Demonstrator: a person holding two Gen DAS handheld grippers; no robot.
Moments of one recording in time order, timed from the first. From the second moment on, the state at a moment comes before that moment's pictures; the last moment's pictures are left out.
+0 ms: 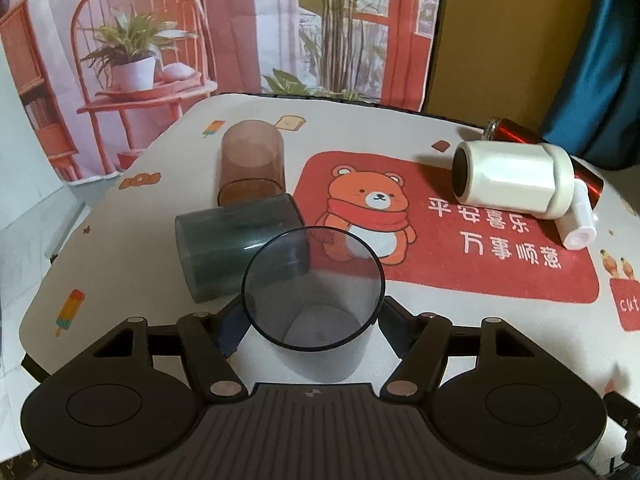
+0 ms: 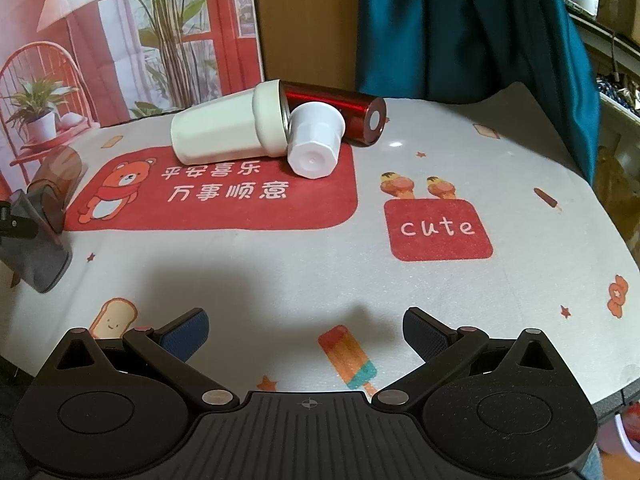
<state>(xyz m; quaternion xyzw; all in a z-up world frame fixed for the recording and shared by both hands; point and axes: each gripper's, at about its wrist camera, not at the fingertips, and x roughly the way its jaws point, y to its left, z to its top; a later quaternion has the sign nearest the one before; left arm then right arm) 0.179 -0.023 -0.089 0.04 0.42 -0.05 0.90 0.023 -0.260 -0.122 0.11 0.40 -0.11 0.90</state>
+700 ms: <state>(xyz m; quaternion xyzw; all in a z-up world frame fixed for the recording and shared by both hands) 0.123 -0.016 -0.052 0.09 0.42 -0.04 0.90 0.010 -0.268 -0.078 0.14 0.36 -0.11 0.92</state>
